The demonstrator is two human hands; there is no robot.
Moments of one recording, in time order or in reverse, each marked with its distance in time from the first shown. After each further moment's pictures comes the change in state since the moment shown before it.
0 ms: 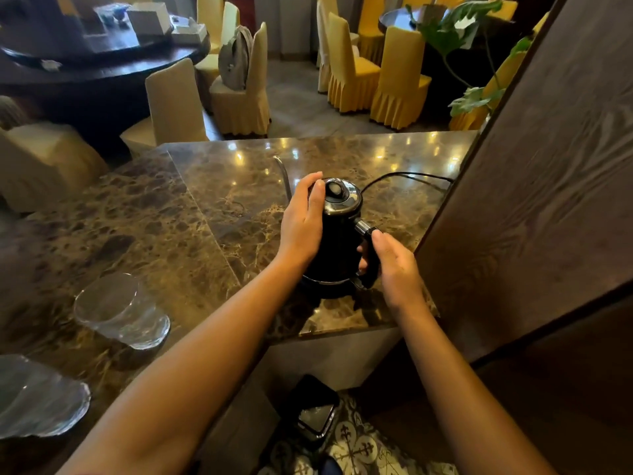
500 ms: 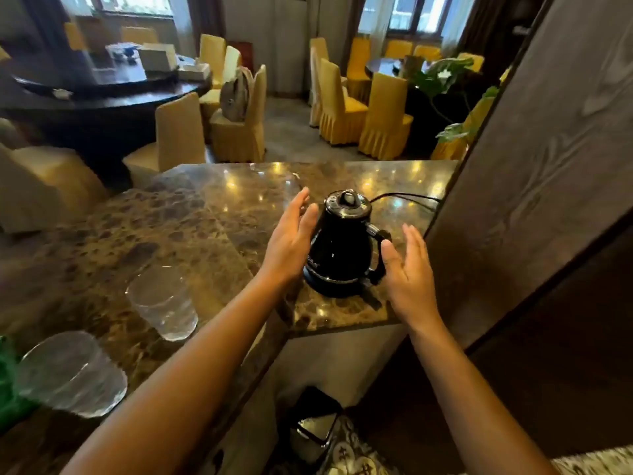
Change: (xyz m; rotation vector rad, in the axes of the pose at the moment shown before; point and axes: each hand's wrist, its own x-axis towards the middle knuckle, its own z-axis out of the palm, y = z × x) left_hand -0.053 0.024 -0.072 0.039 -0.113 0.057; right_hand -0.050 -0.033 0.003 -0.476 0.135 -0.129
